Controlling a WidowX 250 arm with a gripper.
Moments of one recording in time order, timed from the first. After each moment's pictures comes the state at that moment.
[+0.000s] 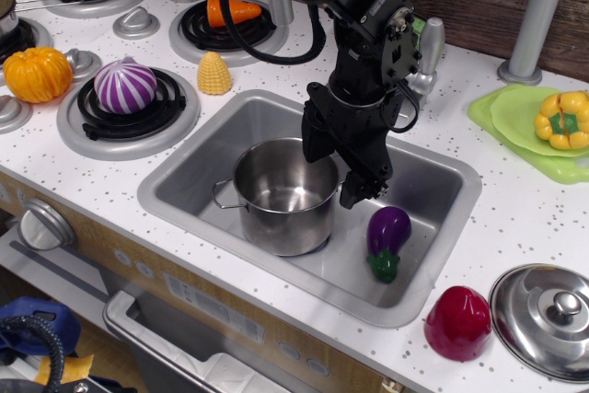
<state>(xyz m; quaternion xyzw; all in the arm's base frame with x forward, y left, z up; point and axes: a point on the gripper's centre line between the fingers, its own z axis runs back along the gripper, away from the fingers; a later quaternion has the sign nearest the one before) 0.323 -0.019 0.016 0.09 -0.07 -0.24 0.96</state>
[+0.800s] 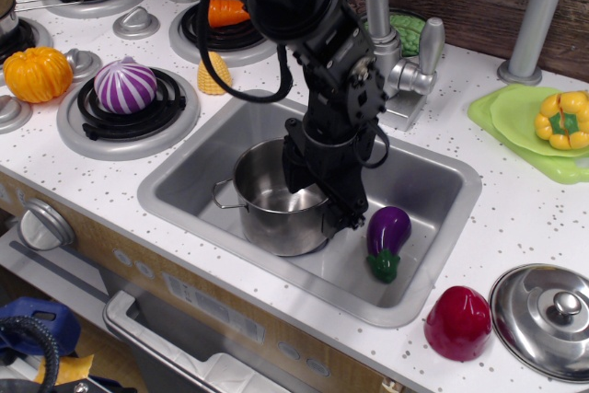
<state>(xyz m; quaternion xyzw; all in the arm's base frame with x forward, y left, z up) 0.309 -0.008 -0.017 0.08 -0.08 -0.23 0.97</state>
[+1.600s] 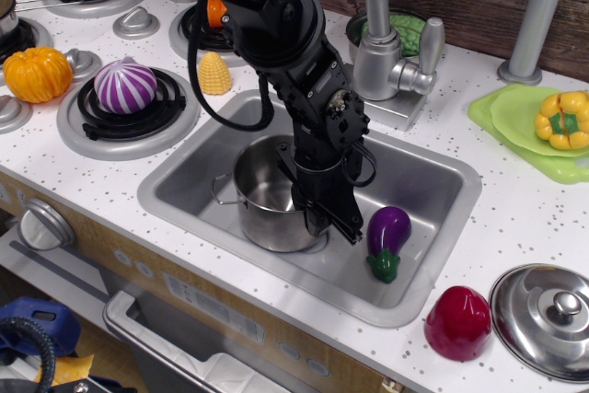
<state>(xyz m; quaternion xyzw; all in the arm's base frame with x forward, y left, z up) 0.310 -0.007 -0.037 0.05 -0.11 -0.20 0.97</state>
